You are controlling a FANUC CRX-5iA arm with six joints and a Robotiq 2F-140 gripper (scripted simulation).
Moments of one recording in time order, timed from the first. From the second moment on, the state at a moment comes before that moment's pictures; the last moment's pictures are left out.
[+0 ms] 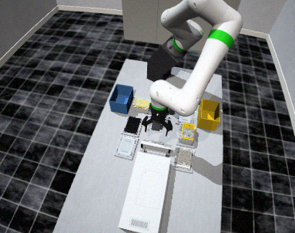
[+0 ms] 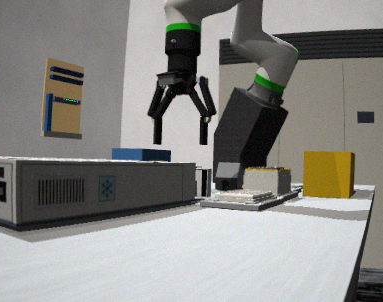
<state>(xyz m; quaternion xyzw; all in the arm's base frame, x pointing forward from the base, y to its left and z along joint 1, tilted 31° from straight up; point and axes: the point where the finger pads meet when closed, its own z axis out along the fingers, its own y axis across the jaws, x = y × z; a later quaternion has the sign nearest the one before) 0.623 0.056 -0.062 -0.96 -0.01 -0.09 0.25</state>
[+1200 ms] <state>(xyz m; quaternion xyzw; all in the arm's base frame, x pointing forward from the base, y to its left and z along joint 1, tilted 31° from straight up) 0.656 0.079 -0.069 -0.96 -0.01 -0.09 0.25</state>
